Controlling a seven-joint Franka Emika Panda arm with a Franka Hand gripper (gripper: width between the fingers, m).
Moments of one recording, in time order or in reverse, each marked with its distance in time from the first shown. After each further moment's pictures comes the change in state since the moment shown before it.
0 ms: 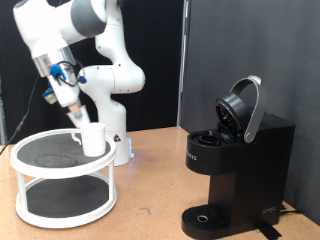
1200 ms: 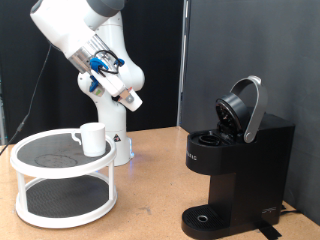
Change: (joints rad) arm 0.102 0.085 0.019 0.135 0.394 -0.243 0.011
